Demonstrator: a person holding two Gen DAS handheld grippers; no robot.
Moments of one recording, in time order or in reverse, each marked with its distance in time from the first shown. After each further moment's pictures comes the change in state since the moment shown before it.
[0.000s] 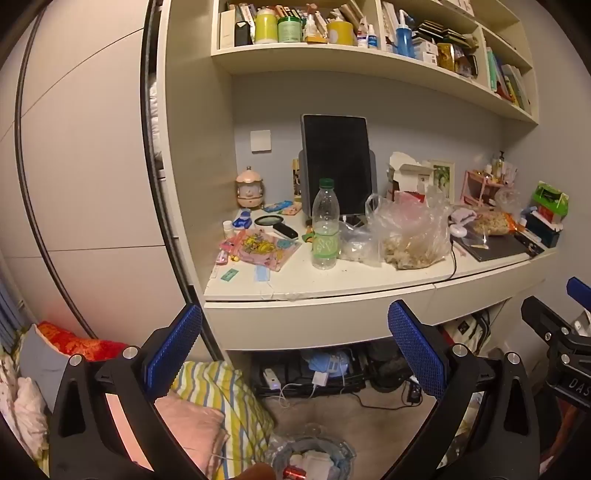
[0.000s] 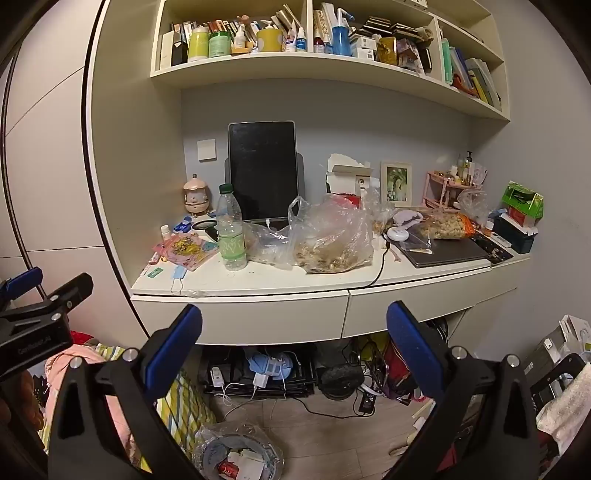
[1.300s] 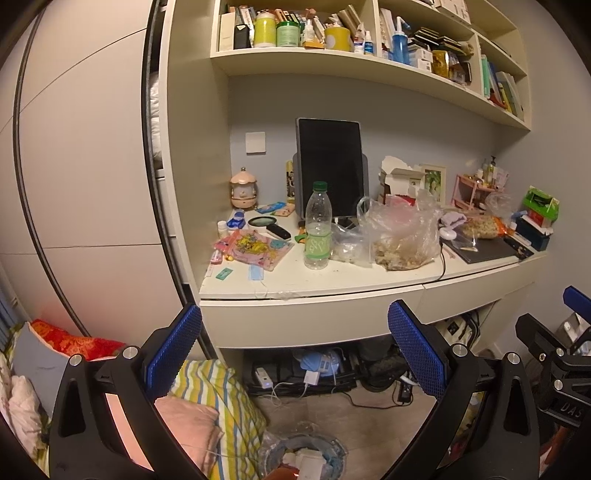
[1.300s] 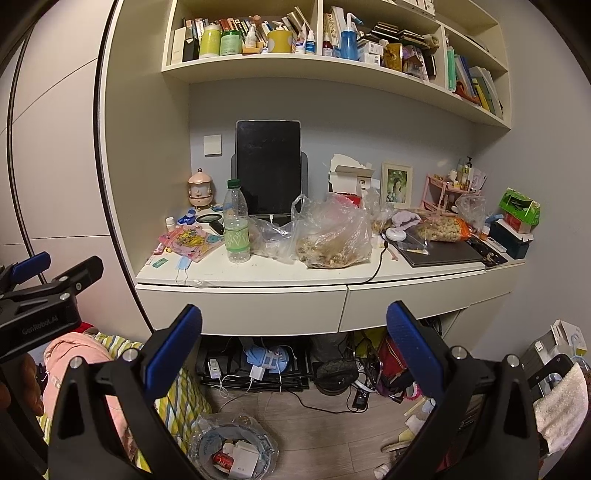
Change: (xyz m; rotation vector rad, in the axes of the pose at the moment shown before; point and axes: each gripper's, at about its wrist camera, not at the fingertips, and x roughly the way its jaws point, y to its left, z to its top) left arm -0.016 0.003 -0.006 -0.007 -0.002 -0.035; right arm -0.024 0.004 0.000 -0.021 0.011 0.006
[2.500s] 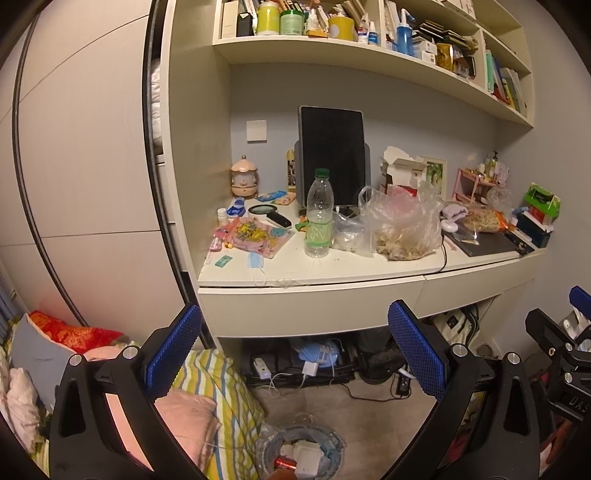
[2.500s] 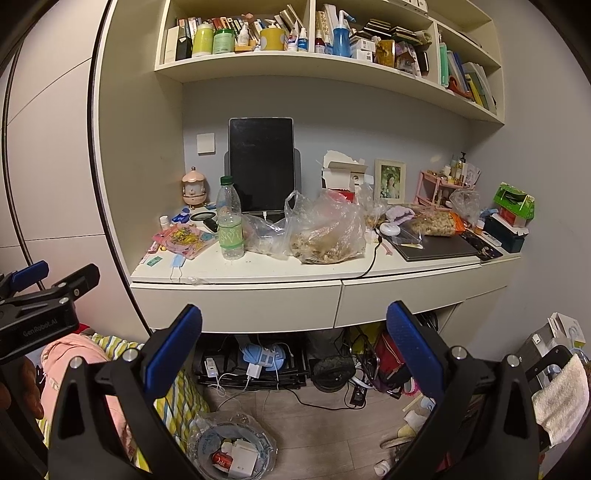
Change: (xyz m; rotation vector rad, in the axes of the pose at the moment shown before) left arm 0.008 0.005 -0.004 -0.009 0.040 -0.002; right arm -0.001 -0.001 -0.008 0.014 0.005 -0.022
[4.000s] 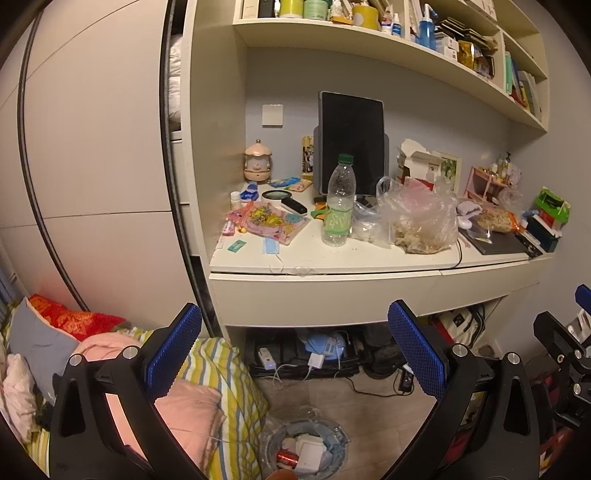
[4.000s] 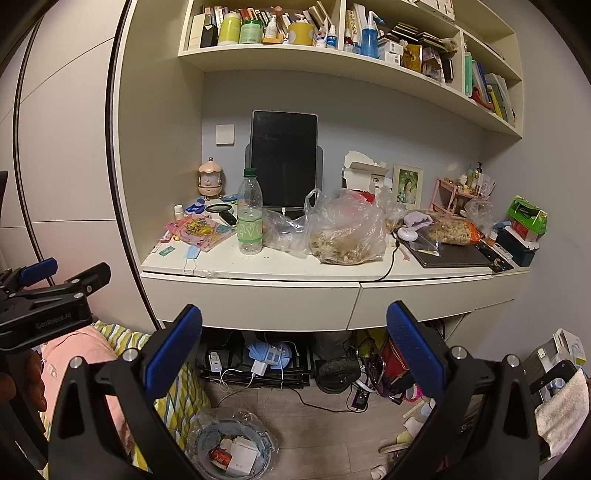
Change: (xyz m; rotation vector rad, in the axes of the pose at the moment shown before) left arm 0.024 0.032 -0.010 -0.047 0.046 0.018; right arm 0.011 0.031 -0.004 -0.074 0.007 0.029
